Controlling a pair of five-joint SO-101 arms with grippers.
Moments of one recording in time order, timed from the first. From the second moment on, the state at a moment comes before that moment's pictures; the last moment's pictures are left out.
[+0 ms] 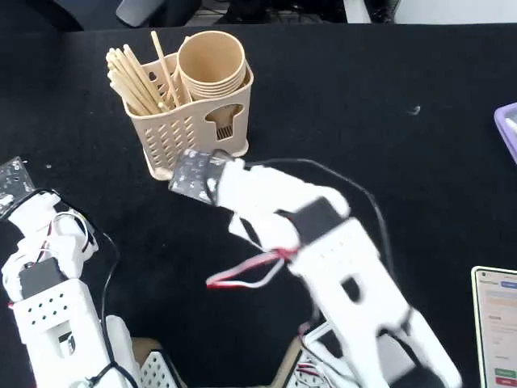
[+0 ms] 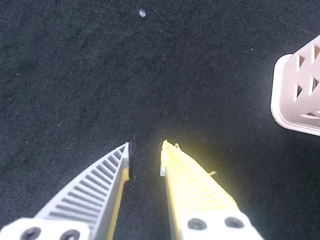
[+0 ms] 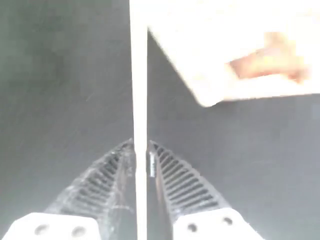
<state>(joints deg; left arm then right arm) -32.3 -64.3 68.9 50.9 4.6 -31.5 -40.7 34.3 63.6 36.4</state>
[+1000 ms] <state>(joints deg) -32.3 -64.3 69.8 50.9 4.6 -35.5 -6.3 13.1 -4.5 3.6</state>
